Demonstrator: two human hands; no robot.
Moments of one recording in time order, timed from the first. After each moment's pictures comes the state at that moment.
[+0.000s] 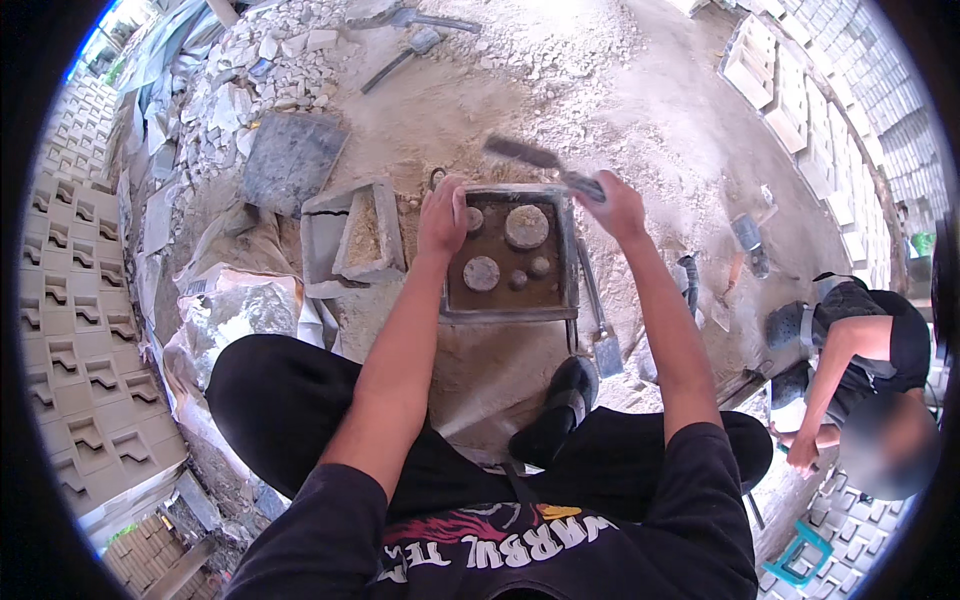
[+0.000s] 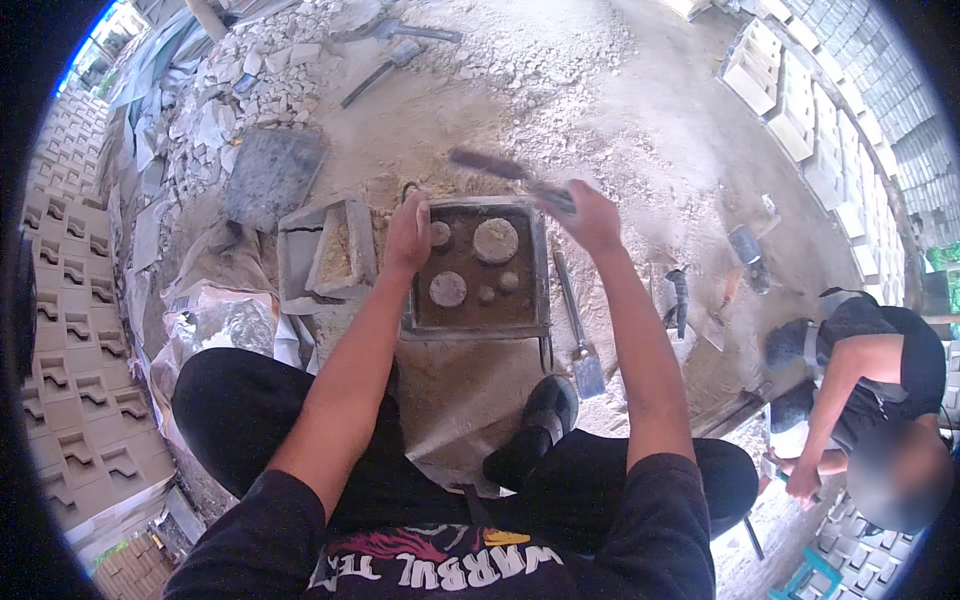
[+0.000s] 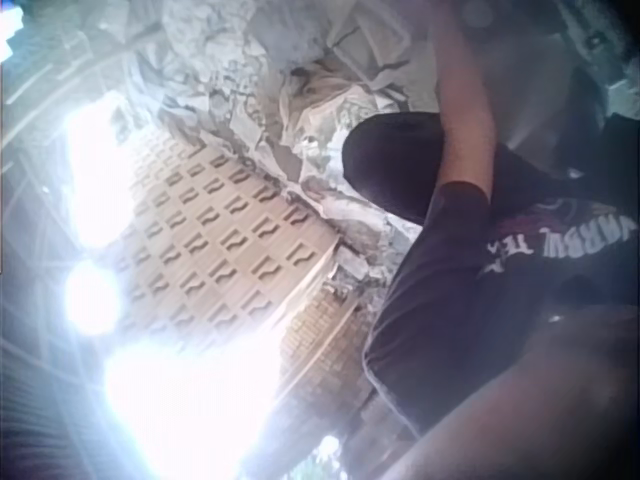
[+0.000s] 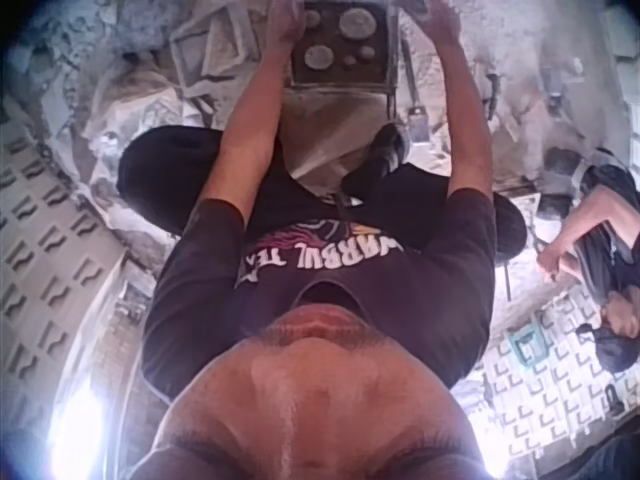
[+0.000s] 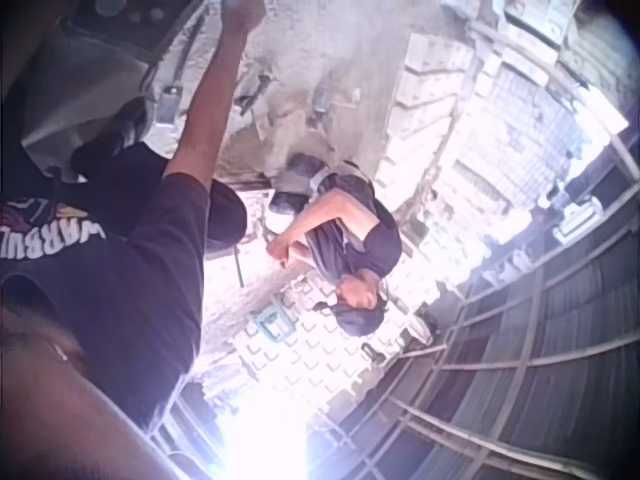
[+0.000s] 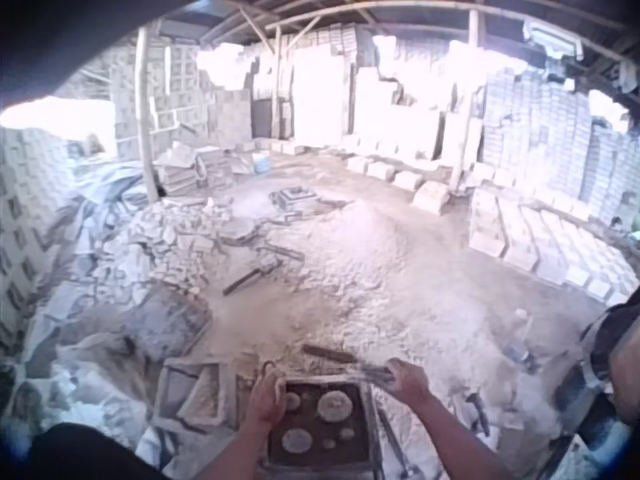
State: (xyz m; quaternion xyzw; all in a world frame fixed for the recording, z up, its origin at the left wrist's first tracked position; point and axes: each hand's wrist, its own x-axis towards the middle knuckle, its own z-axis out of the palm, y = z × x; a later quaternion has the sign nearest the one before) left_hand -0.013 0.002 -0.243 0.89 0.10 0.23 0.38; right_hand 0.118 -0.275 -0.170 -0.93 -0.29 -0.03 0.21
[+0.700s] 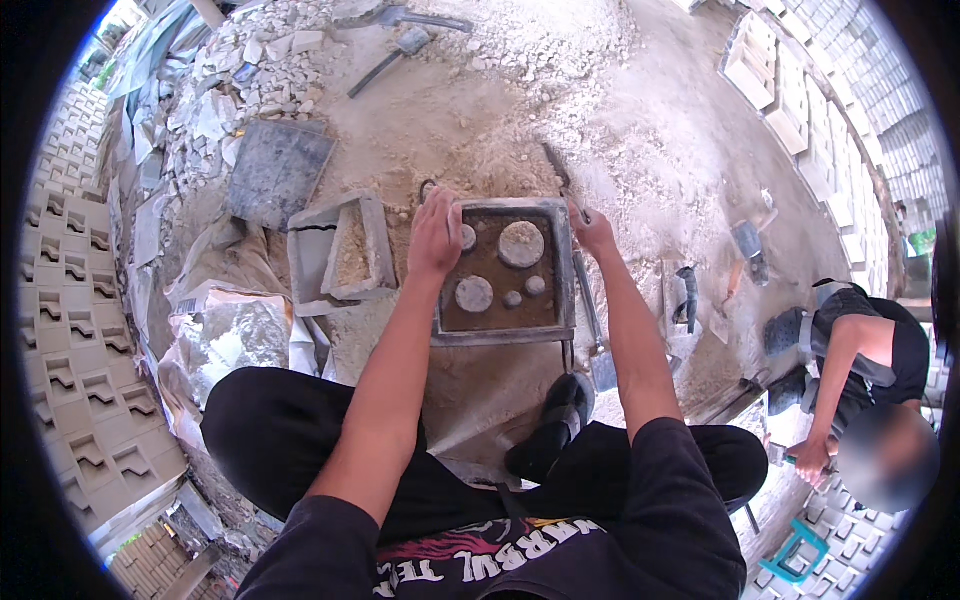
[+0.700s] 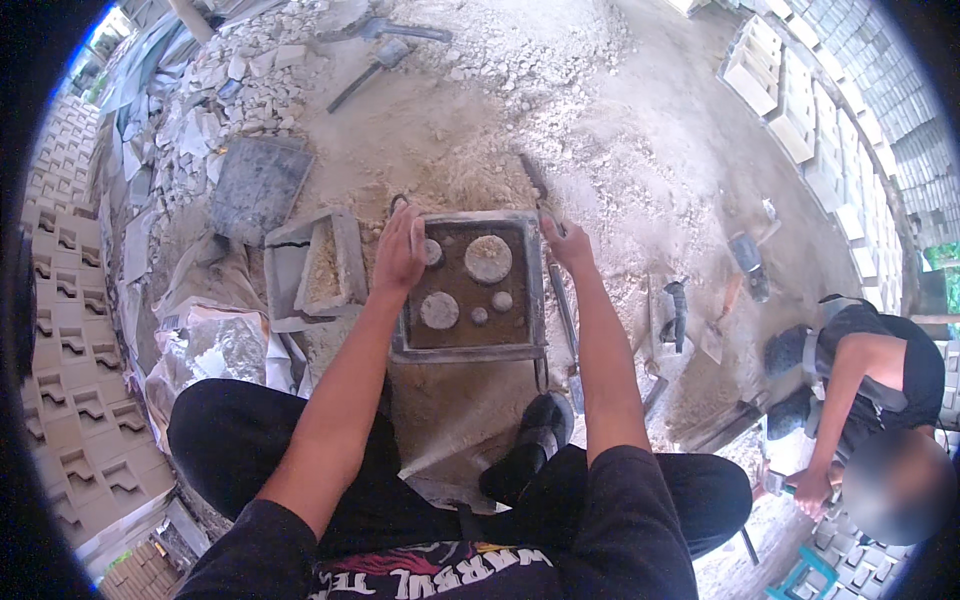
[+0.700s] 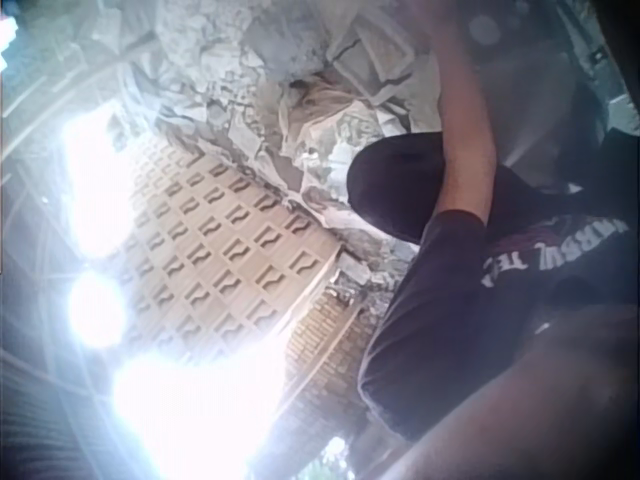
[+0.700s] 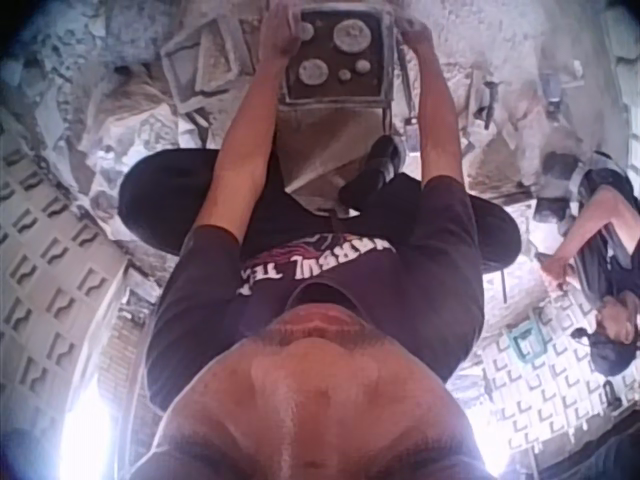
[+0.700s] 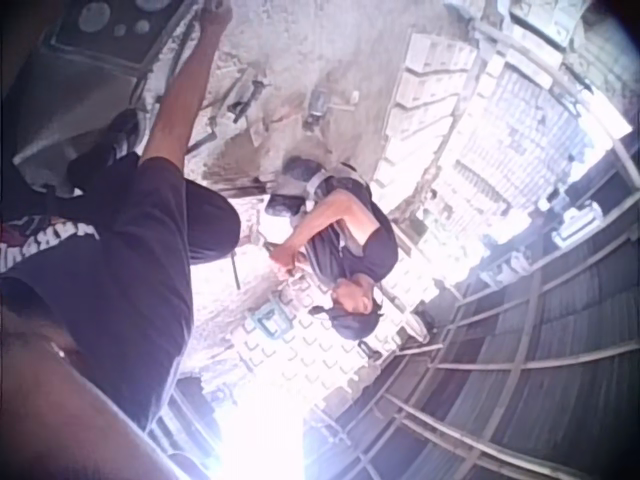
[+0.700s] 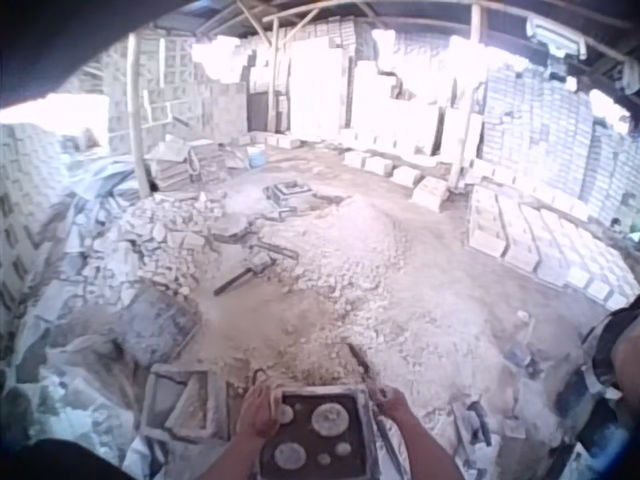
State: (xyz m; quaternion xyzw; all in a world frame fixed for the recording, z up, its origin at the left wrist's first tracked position) left_hand -0.006 0.000 -0.247 0.91 0.09 0.21 0.35; right_hand 0.146 -0.292 -0.303 -0.93 -0.08 0.15 0.33
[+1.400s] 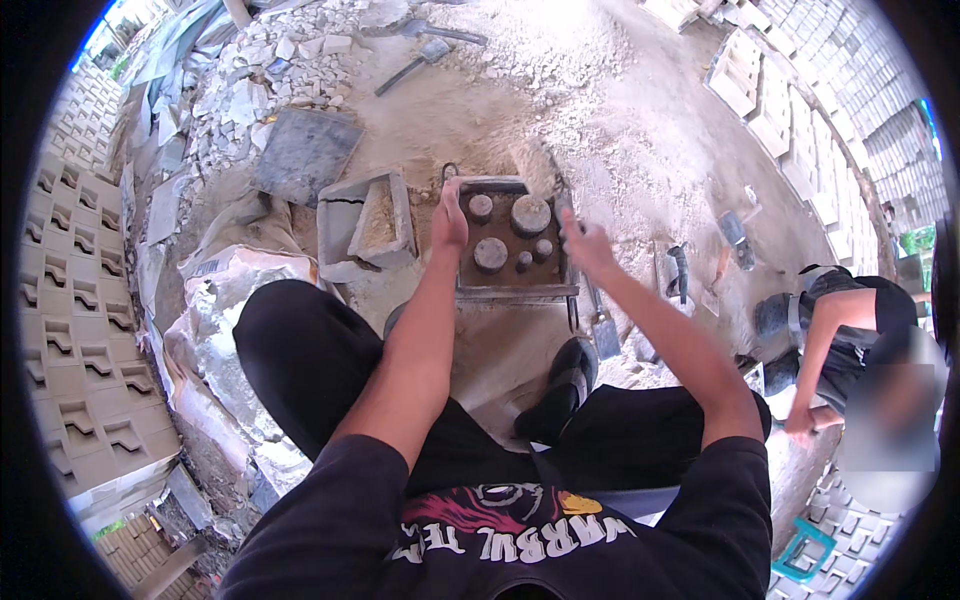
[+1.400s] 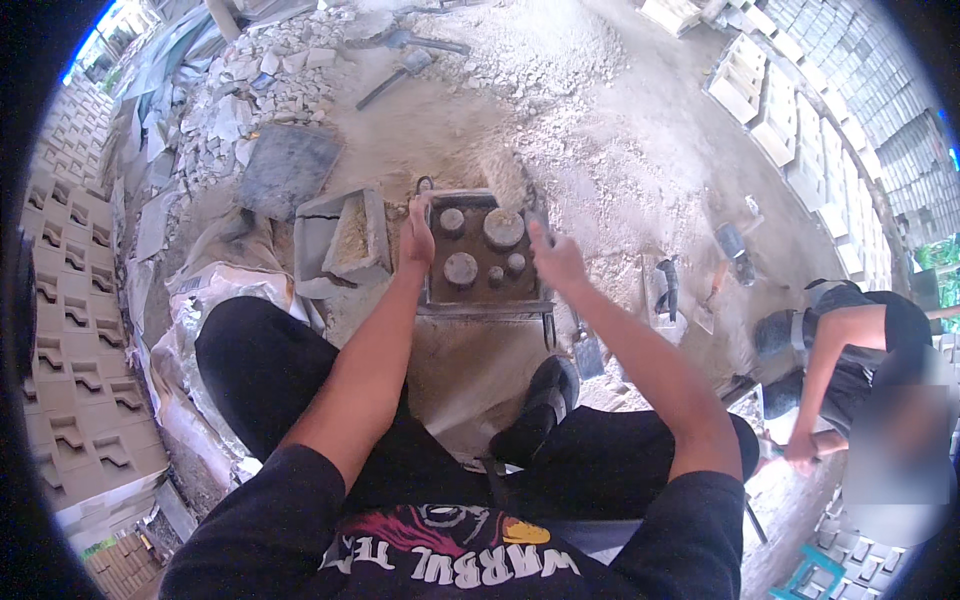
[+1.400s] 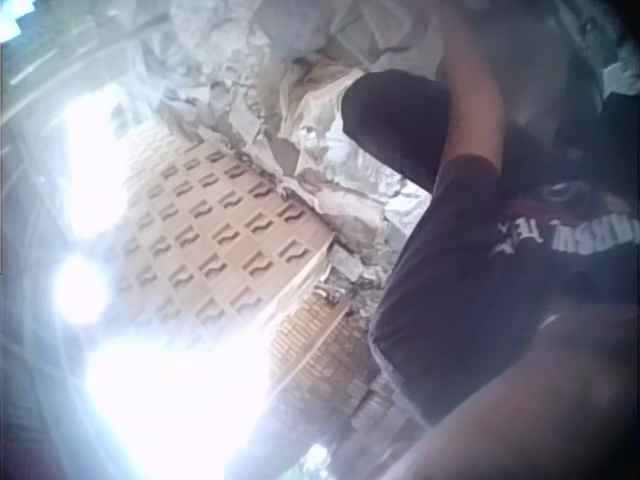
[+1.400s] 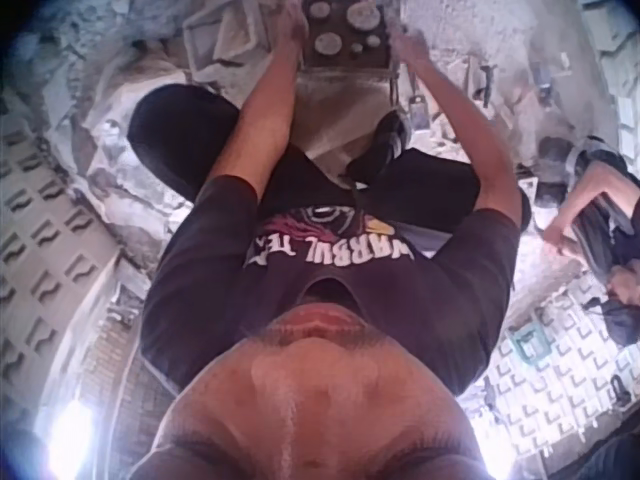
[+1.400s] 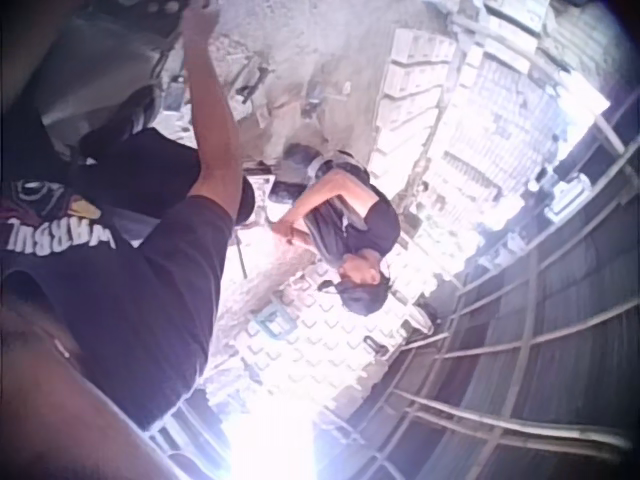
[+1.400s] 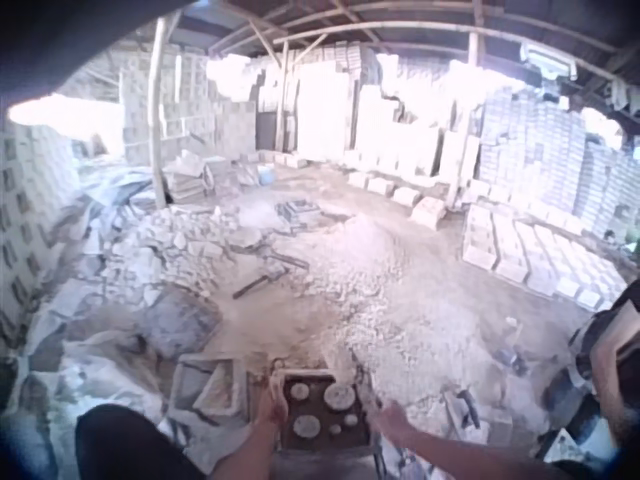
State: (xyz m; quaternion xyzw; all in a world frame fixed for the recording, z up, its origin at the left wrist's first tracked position) left_hand -0.039 0.006 -0.263 0.74 0.15 0.23 0.61; right_hand 0.008 -0.251 -0.168 -0.89 -0.02 0.21 0.40
